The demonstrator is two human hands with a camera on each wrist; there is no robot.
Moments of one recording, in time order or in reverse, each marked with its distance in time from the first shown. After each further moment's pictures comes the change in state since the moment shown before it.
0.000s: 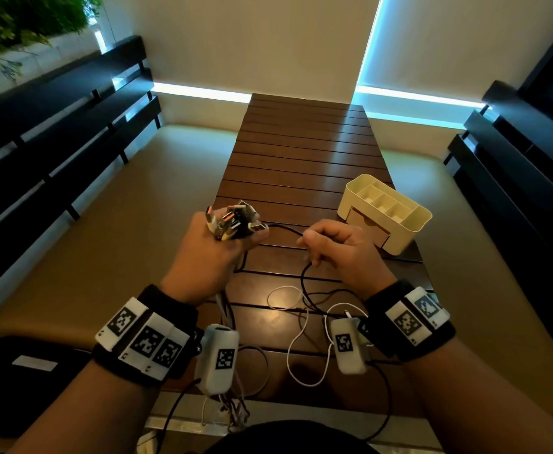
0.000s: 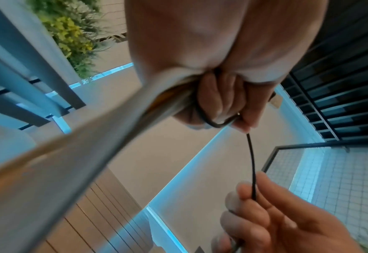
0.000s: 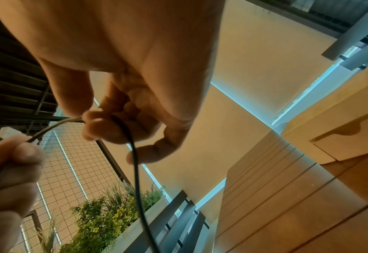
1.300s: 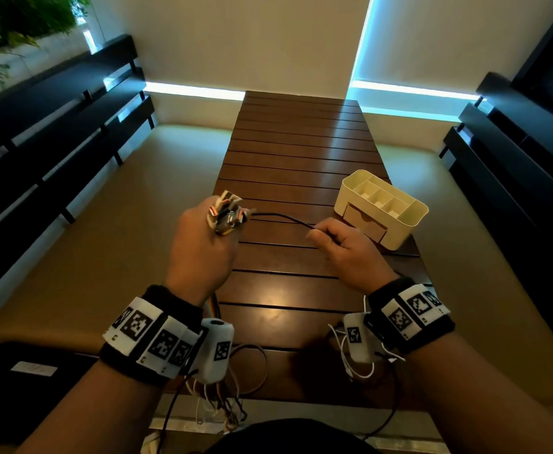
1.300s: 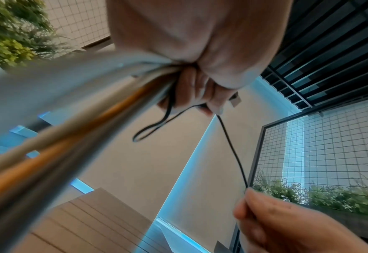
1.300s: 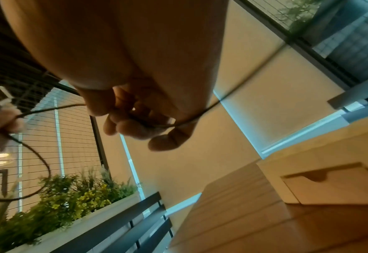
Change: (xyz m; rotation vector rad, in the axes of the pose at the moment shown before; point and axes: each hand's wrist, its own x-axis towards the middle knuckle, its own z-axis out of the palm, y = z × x) left_hand 0.009 -0.001 0.006 0.468 0.209 0.034; right_hand 0.001 0.019 -0.014 -0.381 0.040 0.092
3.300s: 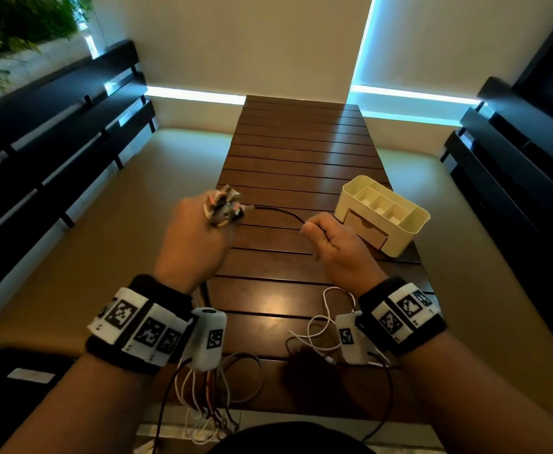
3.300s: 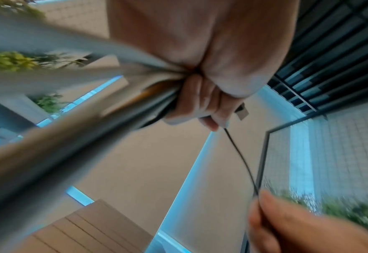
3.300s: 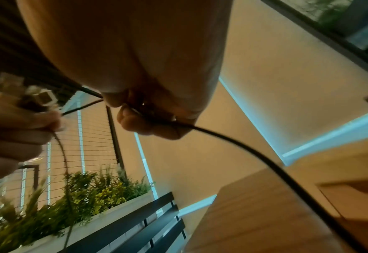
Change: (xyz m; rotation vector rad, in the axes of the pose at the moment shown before) left_hand 0.025 0.001 -0.008 0.008 -0.093 -0.006; right_hand 0.019 -0.010 0.007 -0.021 0.055 -0.056
